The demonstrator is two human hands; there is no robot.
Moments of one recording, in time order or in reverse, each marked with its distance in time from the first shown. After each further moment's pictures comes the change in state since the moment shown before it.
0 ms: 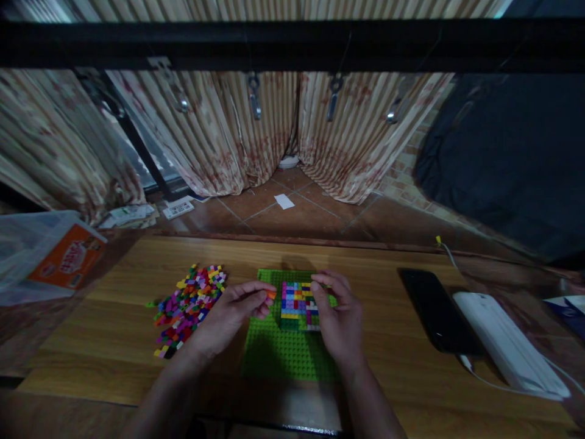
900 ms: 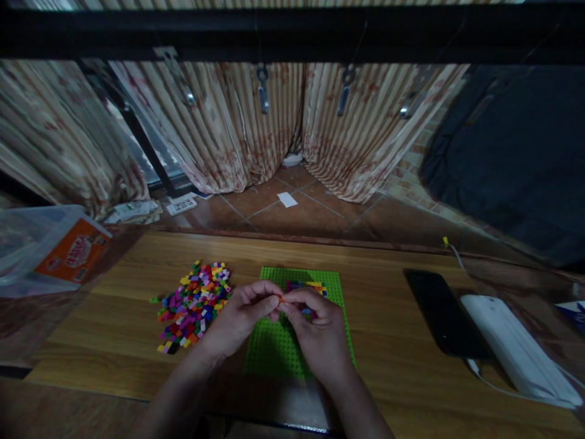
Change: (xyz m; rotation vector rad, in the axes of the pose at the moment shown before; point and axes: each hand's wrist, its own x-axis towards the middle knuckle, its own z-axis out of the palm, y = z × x) left_hand -0.002 -0.004 0.012 -0.029 -0.116 0.132; right_hand -0.020 -0.030 0.017 0.071 -0.322 0.000
